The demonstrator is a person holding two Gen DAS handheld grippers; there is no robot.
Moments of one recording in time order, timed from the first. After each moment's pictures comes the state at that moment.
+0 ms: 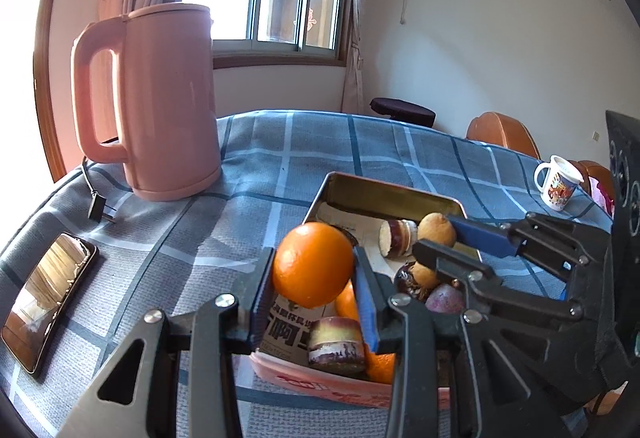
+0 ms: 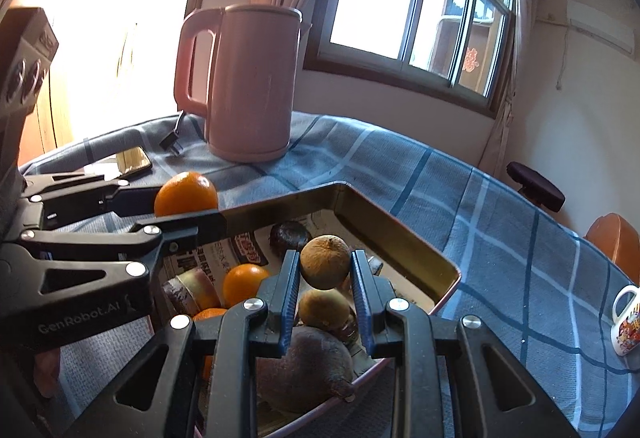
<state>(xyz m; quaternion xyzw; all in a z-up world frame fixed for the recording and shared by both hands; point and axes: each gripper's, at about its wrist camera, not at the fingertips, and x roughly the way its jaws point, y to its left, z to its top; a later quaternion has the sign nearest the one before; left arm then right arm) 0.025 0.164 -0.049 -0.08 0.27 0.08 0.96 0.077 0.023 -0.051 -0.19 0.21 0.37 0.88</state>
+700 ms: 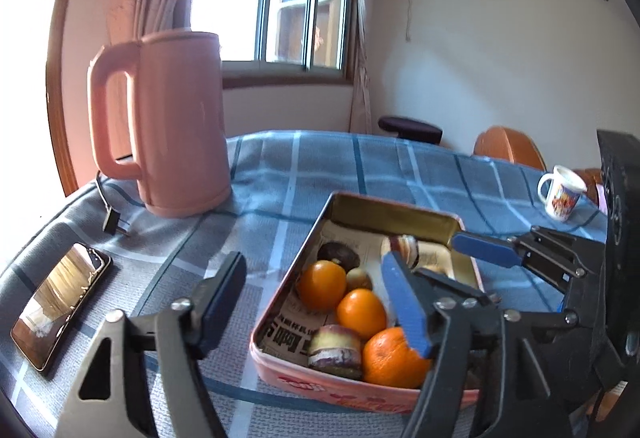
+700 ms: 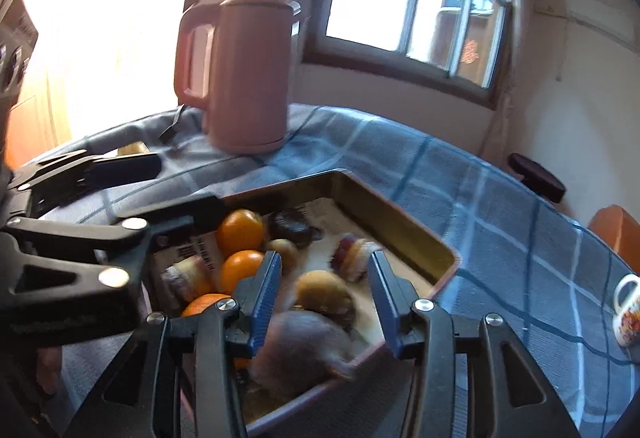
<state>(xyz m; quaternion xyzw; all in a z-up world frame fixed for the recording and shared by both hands) 0.010 0.154 -0.040 -0.07 0.22 0.10 0.97 0.075 0.012 -0.052 -0.18 0.22 0.36 0.89</state>
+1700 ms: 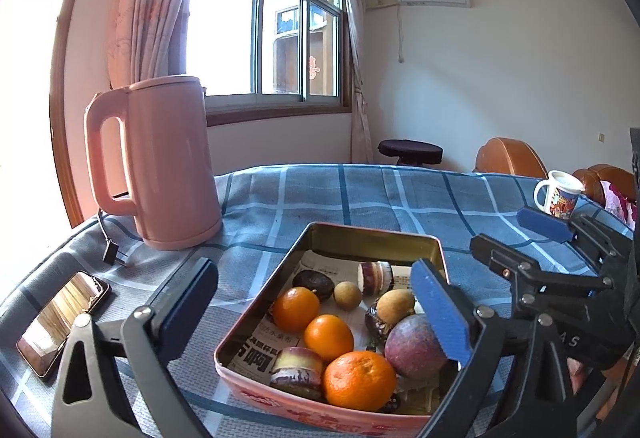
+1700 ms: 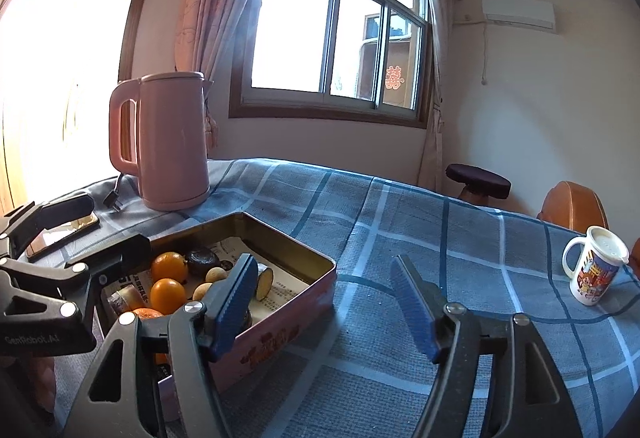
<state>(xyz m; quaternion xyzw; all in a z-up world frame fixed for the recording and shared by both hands) 0.010 0.122 -0.032 -0.03 0.17 0.12 0.98 0.082 -0.060 -0.035 -0.09 0.15 0.28 0.94</state>
